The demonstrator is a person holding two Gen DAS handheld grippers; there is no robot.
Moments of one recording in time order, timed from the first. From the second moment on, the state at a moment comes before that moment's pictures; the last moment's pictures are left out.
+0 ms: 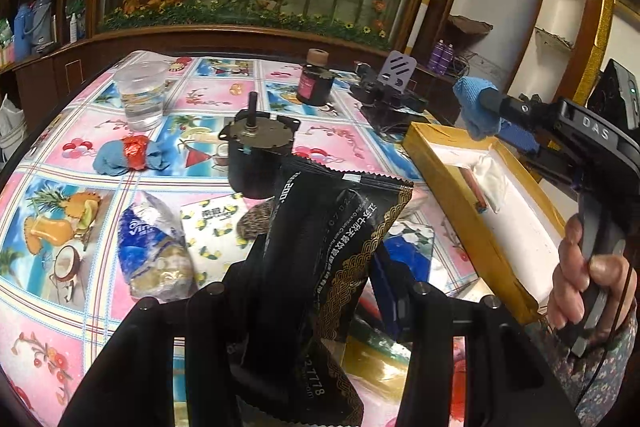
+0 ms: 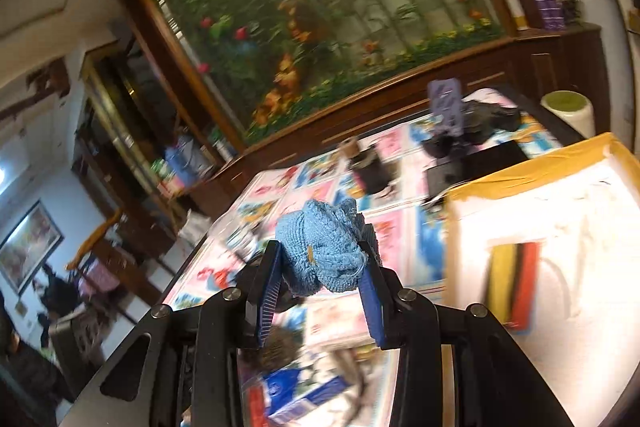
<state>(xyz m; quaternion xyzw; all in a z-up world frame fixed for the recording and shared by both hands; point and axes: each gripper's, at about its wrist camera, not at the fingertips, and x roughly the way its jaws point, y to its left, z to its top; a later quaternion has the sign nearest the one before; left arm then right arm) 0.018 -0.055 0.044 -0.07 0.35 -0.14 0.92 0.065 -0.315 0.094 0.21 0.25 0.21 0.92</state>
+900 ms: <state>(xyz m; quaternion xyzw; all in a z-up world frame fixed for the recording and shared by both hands) 0.049 -0.222 0.061 -0.06 0.39 -0.30 0.87 0.057 -0.485 0.075 0.34 0.26 -0.01 0.90</state>
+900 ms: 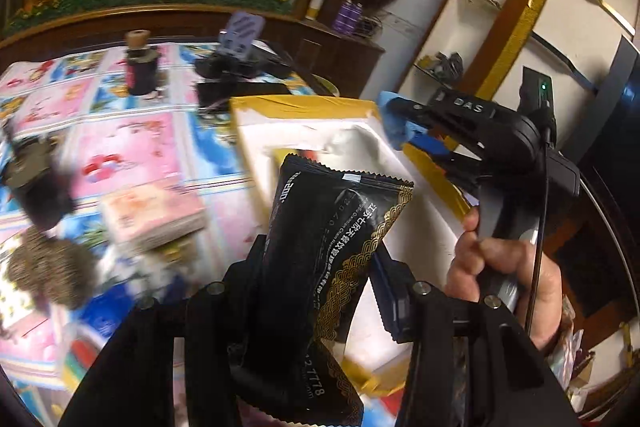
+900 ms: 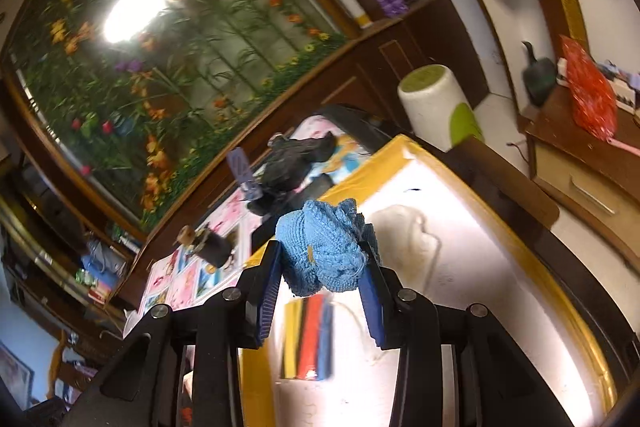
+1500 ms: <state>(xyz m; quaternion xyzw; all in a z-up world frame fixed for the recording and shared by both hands) 0.068 -0.284 0.030 -0.04 0.45 -0.32 0.83 0.070 -0.489 0.058 0.34 0.31 -0.06 0.89</state>
